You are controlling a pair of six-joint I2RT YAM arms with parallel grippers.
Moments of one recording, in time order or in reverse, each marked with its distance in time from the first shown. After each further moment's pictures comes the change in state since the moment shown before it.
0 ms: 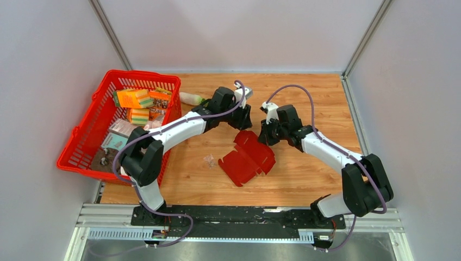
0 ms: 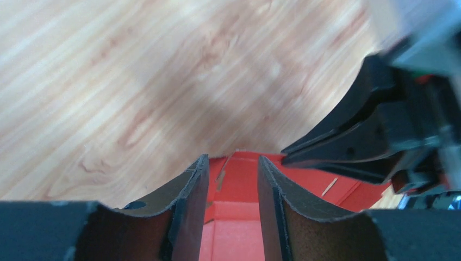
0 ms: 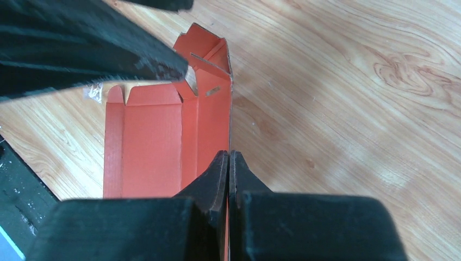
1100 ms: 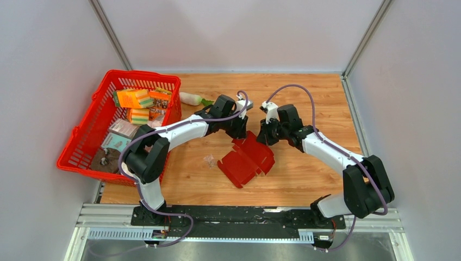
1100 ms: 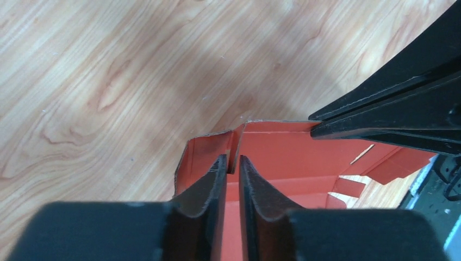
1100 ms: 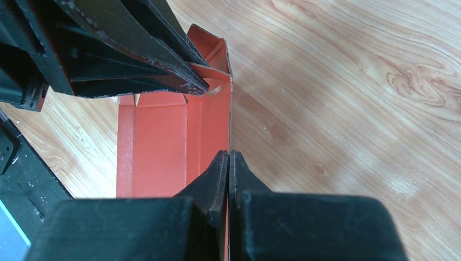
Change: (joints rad) left arm 0.000 0.055 -0.066 -0.080 0.072 0.091; right arm 0.000 -0.015 0.000 0.011 -0.049 0.002
